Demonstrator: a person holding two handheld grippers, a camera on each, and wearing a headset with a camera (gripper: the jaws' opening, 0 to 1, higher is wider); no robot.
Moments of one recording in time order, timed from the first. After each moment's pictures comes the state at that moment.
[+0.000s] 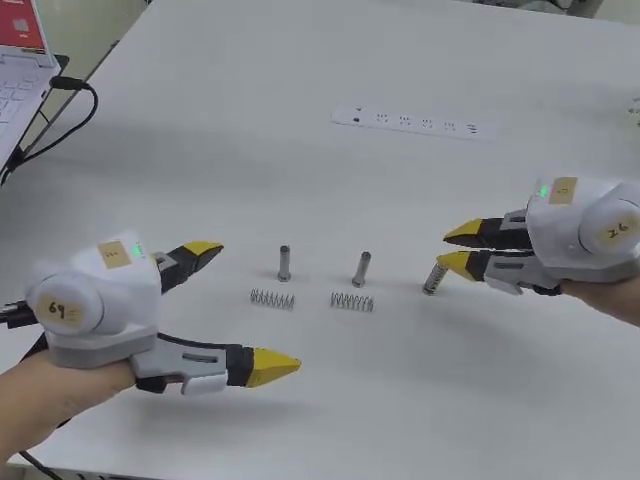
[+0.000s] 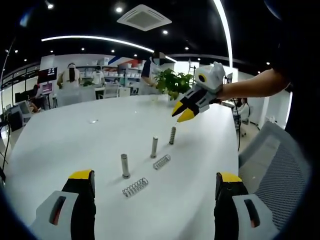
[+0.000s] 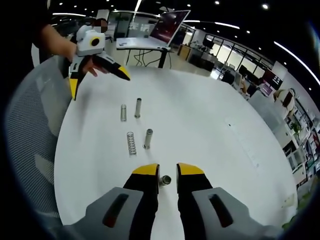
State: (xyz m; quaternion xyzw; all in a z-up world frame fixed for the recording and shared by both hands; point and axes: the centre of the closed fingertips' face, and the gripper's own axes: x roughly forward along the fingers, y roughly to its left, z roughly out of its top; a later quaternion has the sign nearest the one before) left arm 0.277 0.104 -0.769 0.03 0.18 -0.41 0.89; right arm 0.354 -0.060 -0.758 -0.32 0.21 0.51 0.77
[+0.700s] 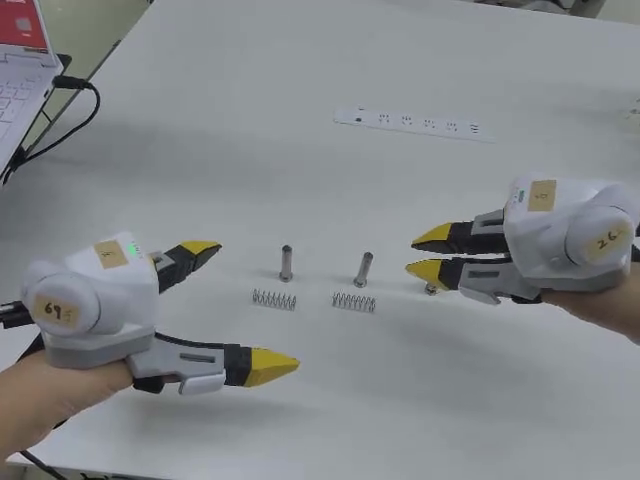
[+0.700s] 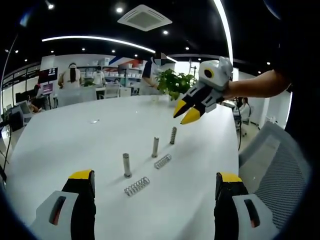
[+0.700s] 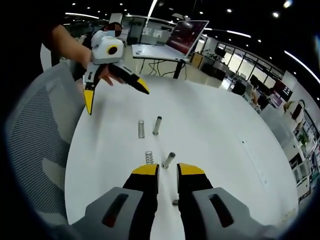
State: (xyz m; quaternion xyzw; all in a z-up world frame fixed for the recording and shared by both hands) left arm 0.277 0.108 -0.768 0.03 0.18 -0.40 0.90; right arm 0.328 -0.017 -0.753 -0.32 0.19 0.56 0.74
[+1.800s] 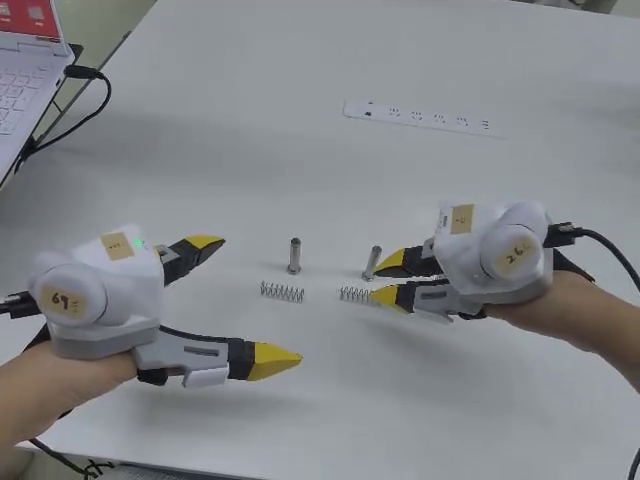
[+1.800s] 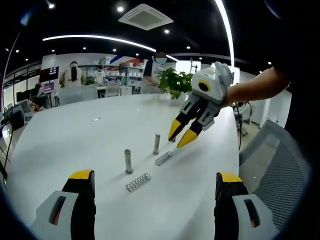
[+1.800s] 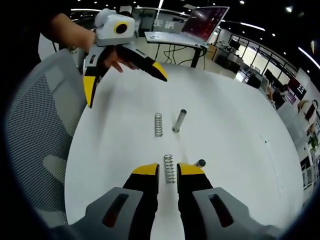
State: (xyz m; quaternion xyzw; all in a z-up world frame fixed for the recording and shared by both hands) left arm 0.274 0.114 -0.772 0.03 0.19 -0.40 0.90; right arm 0.313 0.019 -0.804 -0.34 0.24 0.59 0.70
